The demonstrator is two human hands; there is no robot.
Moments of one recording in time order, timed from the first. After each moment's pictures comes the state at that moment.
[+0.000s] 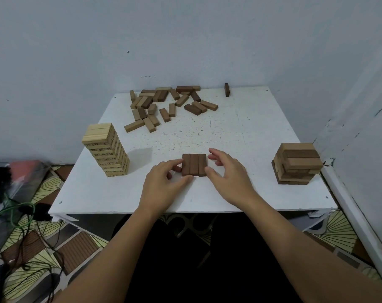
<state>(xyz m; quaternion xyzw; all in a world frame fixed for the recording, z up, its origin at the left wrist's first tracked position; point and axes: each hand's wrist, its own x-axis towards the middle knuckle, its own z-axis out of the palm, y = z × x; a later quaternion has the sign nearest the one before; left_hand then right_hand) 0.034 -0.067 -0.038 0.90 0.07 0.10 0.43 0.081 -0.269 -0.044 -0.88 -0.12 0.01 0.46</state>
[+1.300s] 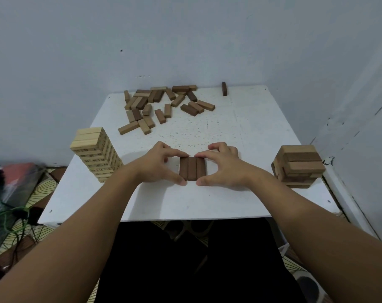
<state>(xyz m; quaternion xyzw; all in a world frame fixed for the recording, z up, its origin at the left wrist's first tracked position) 0.110 -0.034 0.007 0.93 -0.02 -0.17 0.32 0.129 -0.280 -0.012 -0.90 -0.21 0.20 0.32</state>
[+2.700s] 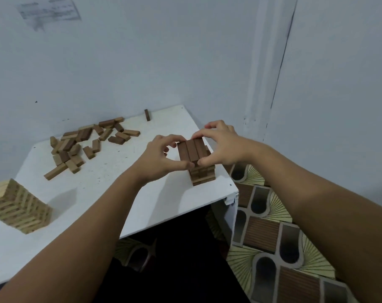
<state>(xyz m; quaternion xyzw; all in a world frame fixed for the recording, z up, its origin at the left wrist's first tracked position) 0.117 -0.239 0.055 0.89 -0.19 -0.05 0.41 0.097 -0.480 0.072 -0.94 -0.12 0.06 0.30</state>
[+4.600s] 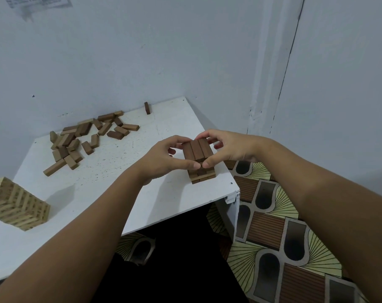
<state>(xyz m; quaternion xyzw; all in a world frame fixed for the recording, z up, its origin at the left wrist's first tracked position) 0.126 -0.258 0.044 0.87 -0.13 -0.16 0.45 0.127 -0.508 0.037 -0.82 -0.14 0.23 0.50</state>
